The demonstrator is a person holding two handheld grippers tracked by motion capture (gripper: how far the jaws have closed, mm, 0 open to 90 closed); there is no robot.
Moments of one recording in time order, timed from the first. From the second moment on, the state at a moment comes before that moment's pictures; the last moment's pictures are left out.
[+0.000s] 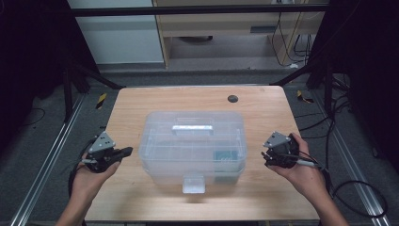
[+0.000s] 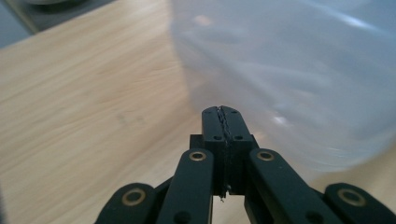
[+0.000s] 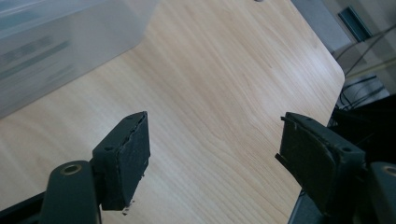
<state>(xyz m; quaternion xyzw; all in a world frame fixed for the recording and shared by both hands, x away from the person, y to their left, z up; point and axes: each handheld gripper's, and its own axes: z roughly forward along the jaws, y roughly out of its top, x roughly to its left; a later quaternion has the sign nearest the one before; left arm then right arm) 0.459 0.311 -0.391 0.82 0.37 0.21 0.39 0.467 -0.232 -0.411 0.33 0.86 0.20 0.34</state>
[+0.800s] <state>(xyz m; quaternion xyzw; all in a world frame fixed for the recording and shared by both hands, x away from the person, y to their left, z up) 0.553 0.331 -0.470 0.79 0.46 0.25 0.32 0.543 -0.282 -0.483 0.53 0.74 0.33 0.27</state>
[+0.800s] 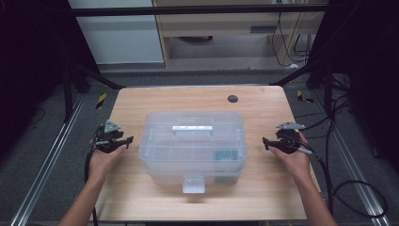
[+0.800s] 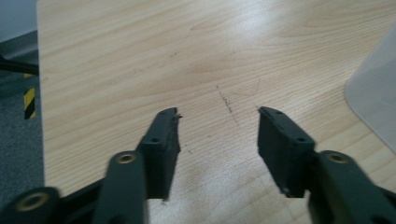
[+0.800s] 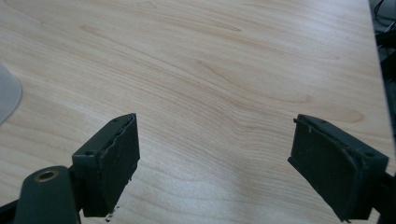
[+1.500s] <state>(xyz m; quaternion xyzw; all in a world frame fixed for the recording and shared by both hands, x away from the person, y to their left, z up) 0.560 0.321 -0.506 0.78 0.48 0.22 0.34 0.554 -0.280 -0.511 0.57 0.71 0.32 0.25</state>
